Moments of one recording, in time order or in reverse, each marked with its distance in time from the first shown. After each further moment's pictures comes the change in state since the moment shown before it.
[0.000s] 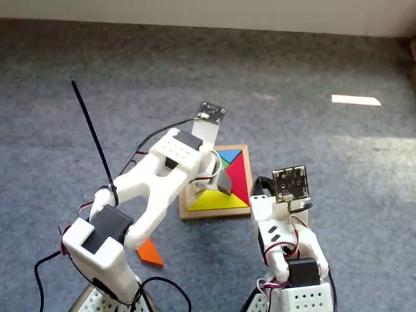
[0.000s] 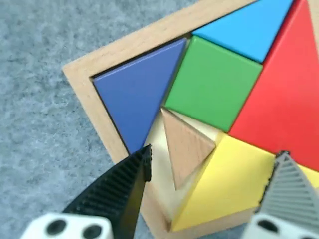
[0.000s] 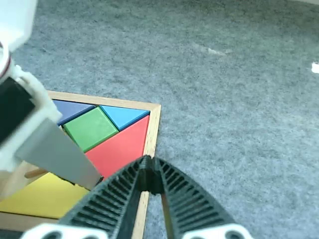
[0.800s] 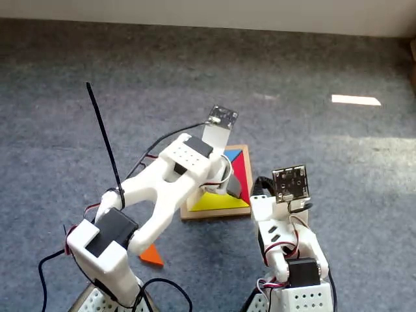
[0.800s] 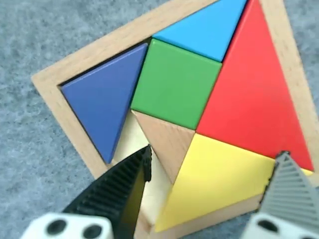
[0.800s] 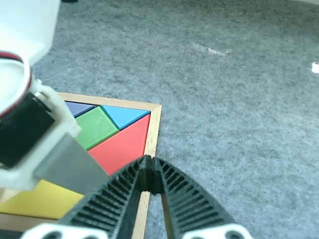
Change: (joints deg) left arm 4.7 -0.1 0.0 -1.2 0.7; right arm 0.0 0.0 0.0 0.0 0.0
